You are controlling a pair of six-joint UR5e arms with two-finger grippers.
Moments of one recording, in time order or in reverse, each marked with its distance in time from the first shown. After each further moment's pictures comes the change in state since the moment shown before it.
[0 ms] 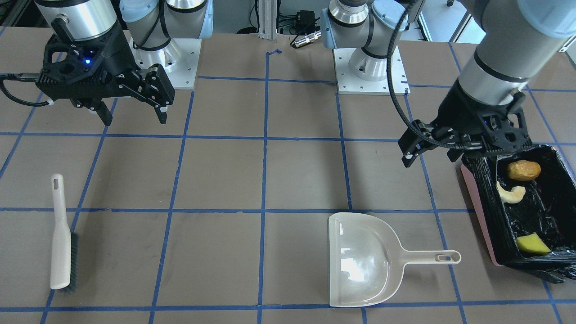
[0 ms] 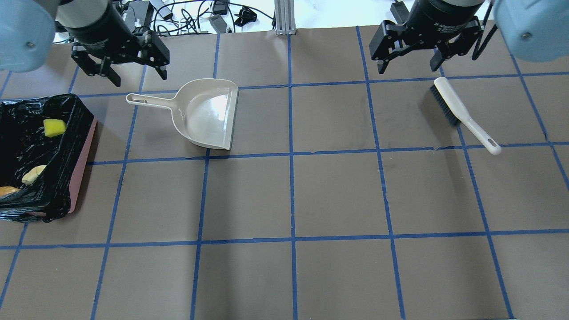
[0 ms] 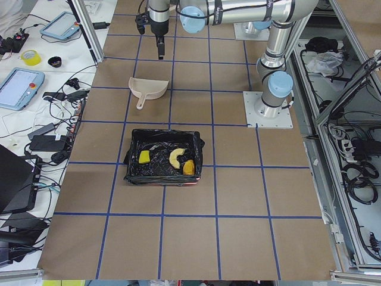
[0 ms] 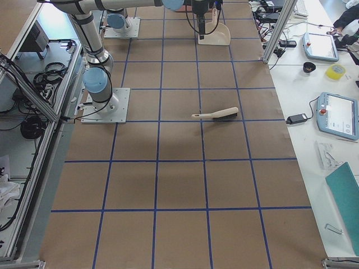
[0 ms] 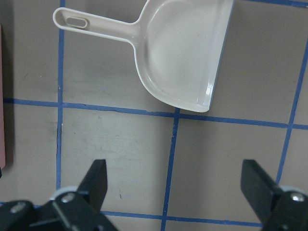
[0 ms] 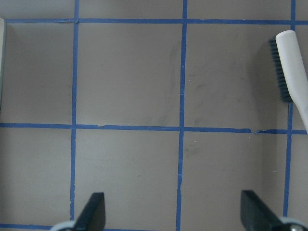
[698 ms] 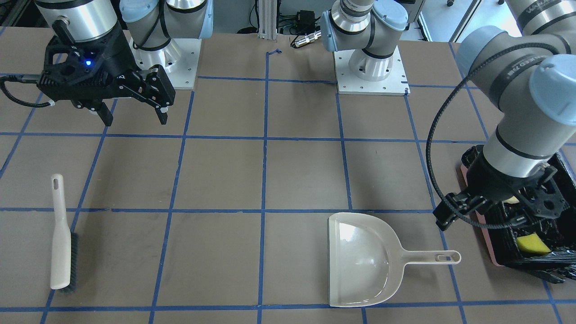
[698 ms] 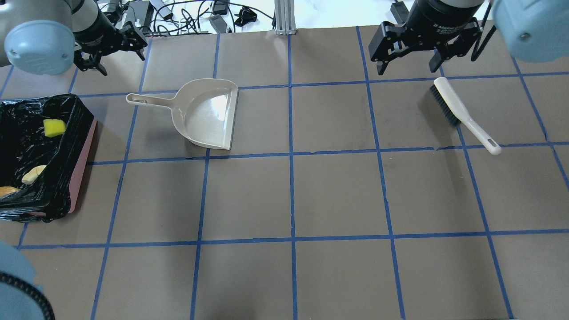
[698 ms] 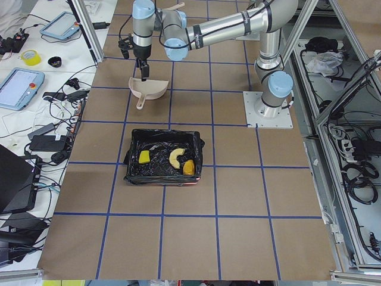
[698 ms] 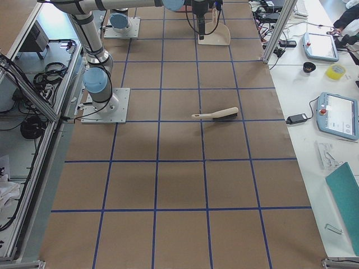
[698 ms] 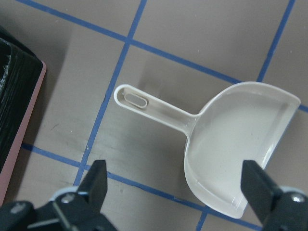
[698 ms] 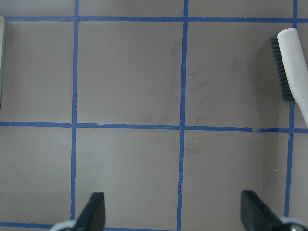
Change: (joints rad) left arm 0.139 -0.154 0.015 0.221 0.011 -0.117; right arm 0.001 0.001 0.002 0.003 0.002 0.000
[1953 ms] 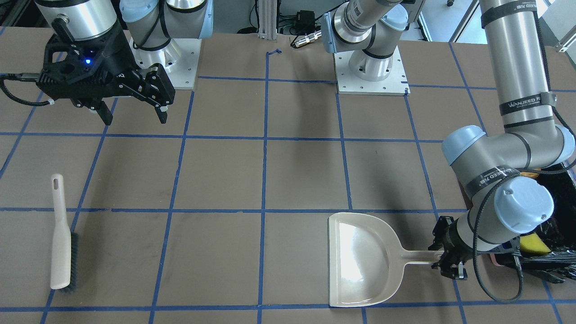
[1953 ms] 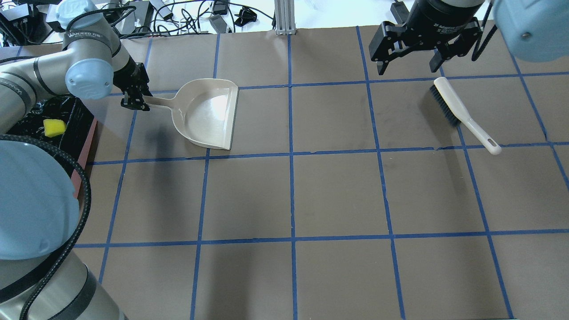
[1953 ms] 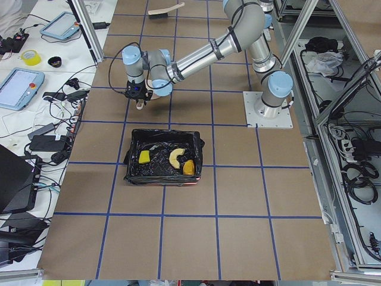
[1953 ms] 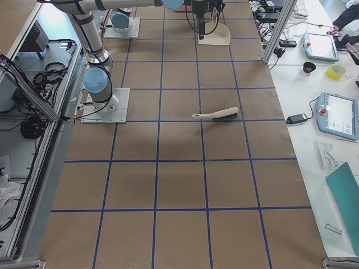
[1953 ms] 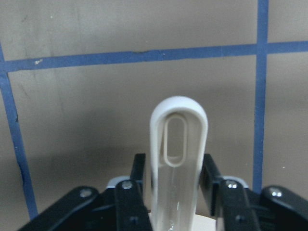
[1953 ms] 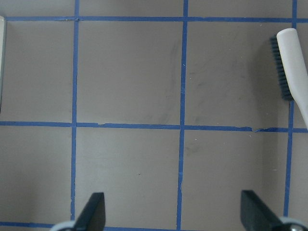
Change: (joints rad) left arm 0.040 -0.301 -0.014 0.195 0.011 -1.129; right arm 0.000 -0.001 -0.002 0.002 -0.001 0.000
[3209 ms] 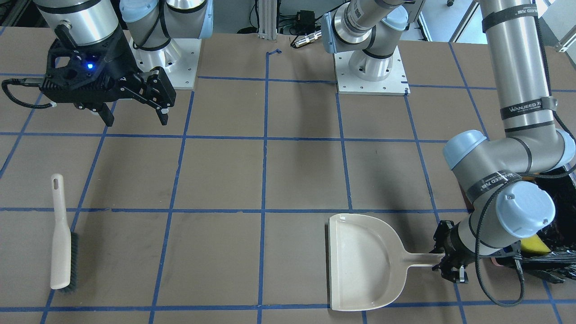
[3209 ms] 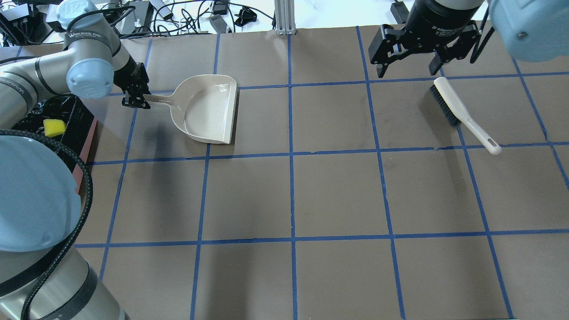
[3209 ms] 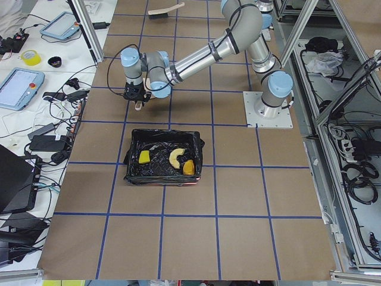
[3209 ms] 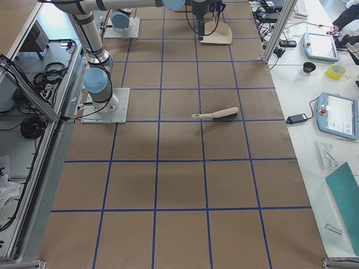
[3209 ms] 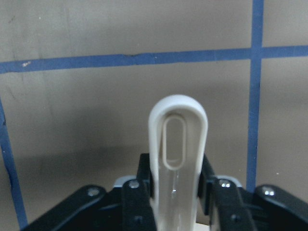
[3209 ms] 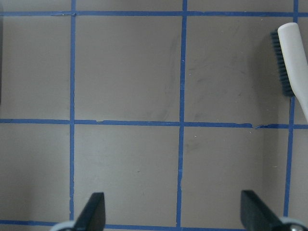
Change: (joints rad) left arm 0.004 -0.018 0.013 0.008 -0.005 -0.005; right arm 0.001 0.007 0.002 0.007 -0.003 0.005
